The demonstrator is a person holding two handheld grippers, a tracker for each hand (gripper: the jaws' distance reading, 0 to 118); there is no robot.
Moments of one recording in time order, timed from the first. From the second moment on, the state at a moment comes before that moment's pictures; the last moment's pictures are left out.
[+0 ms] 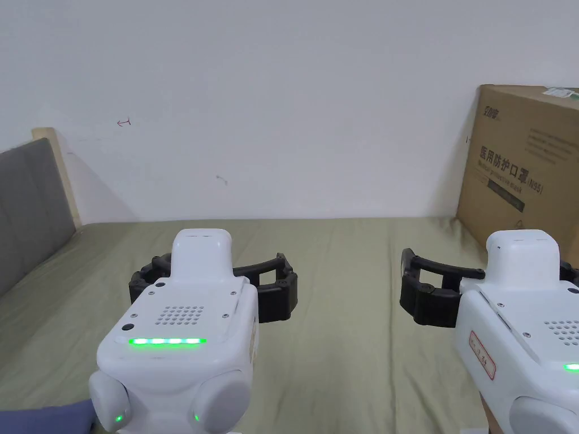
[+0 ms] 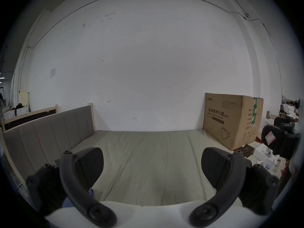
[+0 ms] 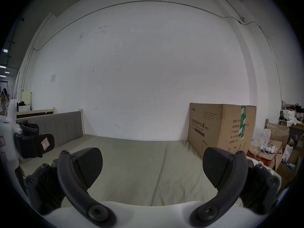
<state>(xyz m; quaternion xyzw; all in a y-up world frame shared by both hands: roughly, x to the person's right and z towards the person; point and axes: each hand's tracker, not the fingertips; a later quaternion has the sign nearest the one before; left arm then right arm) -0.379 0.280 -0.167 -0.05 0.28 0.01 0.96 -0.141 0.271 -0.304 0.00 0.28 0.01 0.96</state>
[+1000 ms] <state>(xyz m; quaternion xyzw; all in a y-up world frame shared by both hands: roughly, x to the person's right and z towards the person) -0.382 0.282 -0.166 -0.04 0.27 0.03 0.96 -0.148 0.271 -0.303 -0.02 0.28 0.02 0.96</state>
